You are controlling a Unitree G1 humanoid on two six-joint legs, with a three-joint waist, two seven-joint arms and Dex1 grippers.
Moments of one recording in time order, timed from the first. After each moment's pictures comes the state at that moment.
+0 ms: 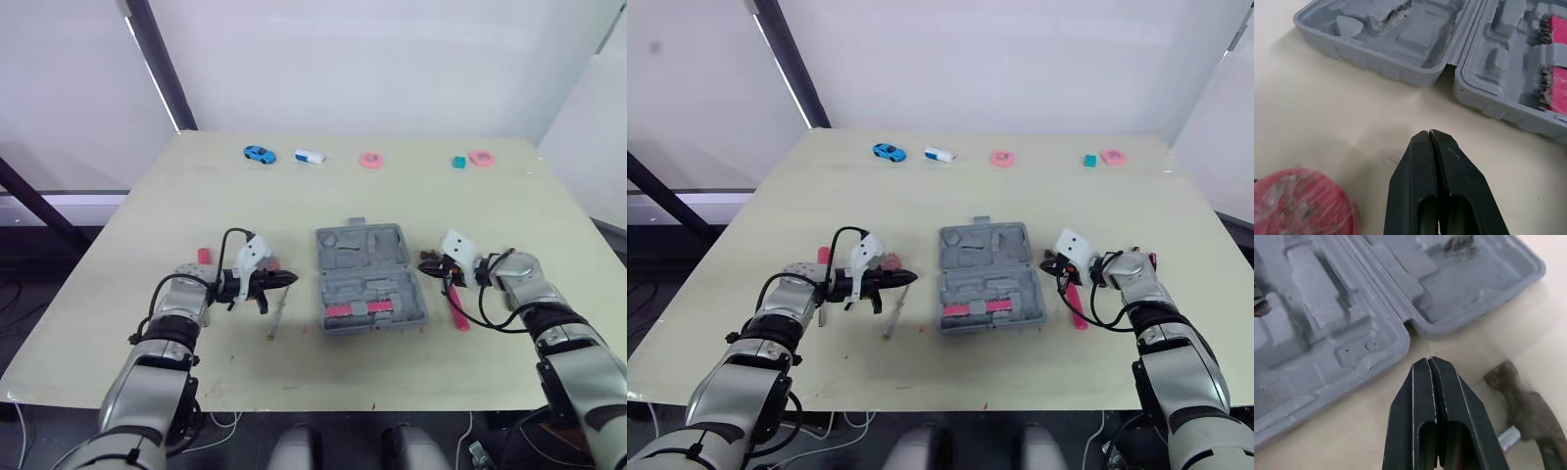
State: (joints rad) left arm -0.76 0.54 -0.09 0.99 -0.06 -0.10 -1.19; right arm -0.85 -0.46 0.17 1.08 -0.08 -0.27 1.00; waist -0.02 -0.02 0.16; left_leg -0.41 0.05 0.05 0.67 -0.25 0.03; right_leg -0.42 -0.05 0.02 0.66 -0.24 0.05
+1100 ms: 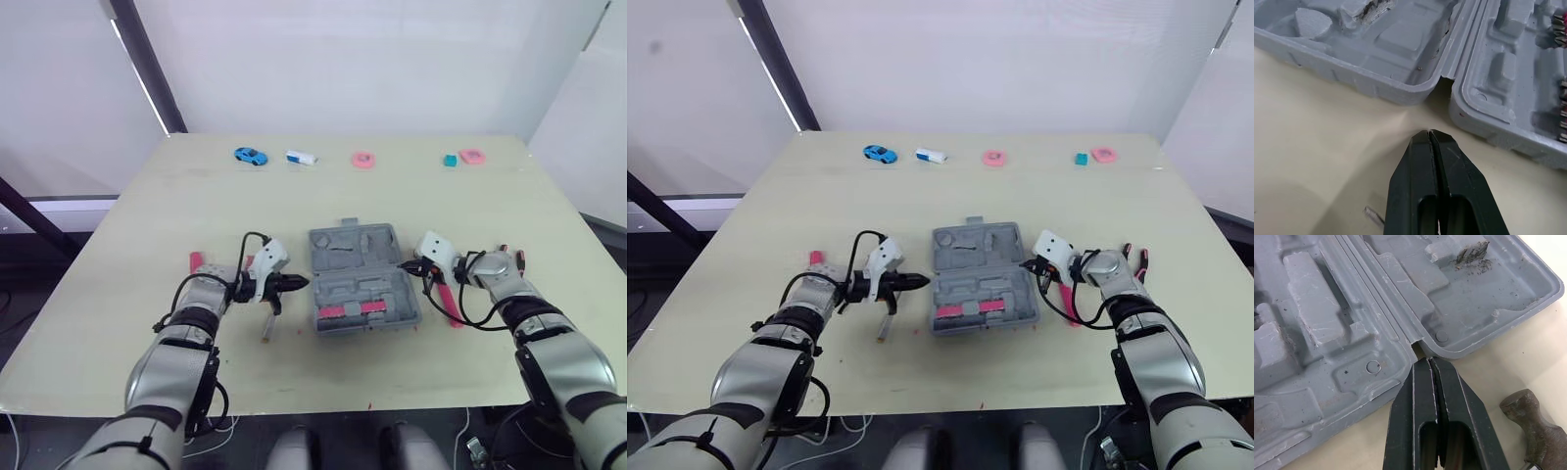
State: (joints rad) left arm -0.84 0.45 -0.07 1.19 0.01 -0.18 -1.16; right arm -0.91 -0.39 0.17 1.19 -0.14 -0.34 0.95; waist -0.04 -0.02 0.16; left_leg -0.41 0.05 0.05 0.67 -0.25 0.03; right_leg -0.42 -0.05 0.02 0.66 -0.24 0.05
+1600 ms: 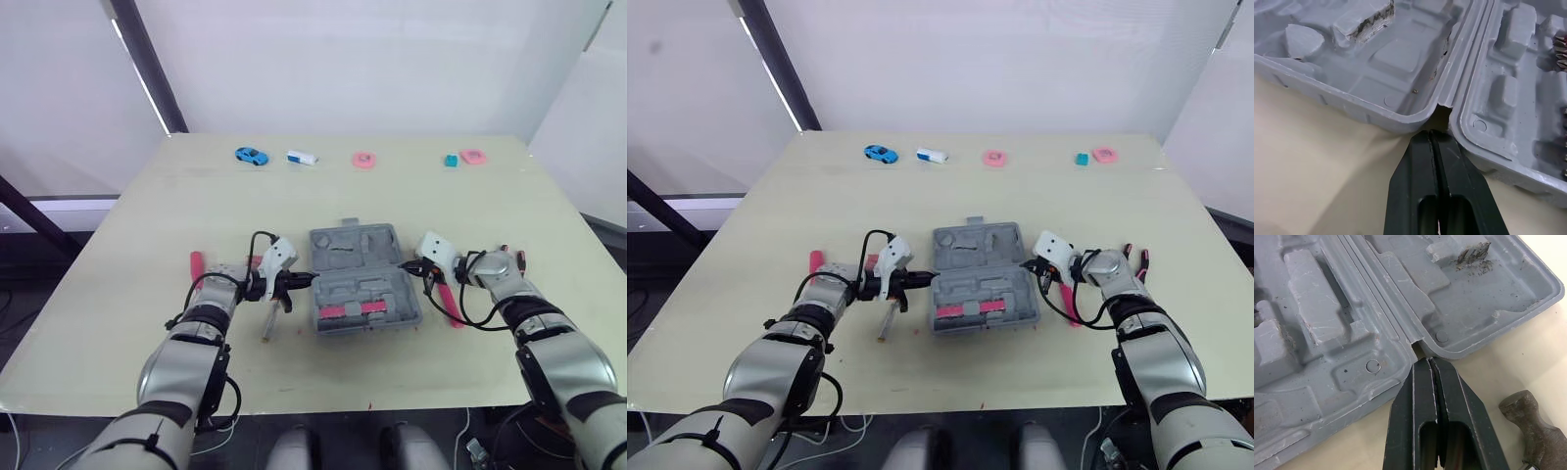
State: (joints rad) left arm -0.87 0.41 -0.06 1.23 0.02 -0.18 -1.14; right arm -0.91 -0.39 0.17 1.20 -0.15 -0.35 0.95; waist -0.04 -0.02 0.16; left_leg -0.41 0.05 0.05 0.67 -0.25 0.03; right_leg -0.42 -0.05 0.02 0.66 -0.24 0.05
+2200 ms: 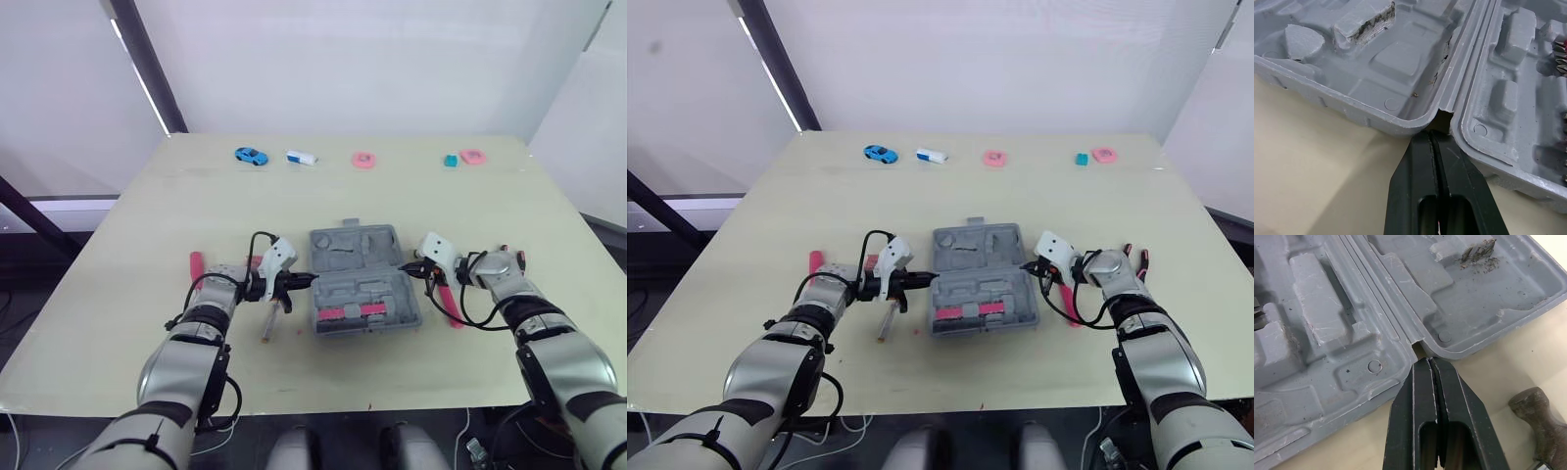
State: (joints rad) left arm -0.86 0.41 -0.05 1.23 0.02 -0.18 -1.16; right arm -0.91 -0.39 0.15 1.20 -0.13 -0.32 1.02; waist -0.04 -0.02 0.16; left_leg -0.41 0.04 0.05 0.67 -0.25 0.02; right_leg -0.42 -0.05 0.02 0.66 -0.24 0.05
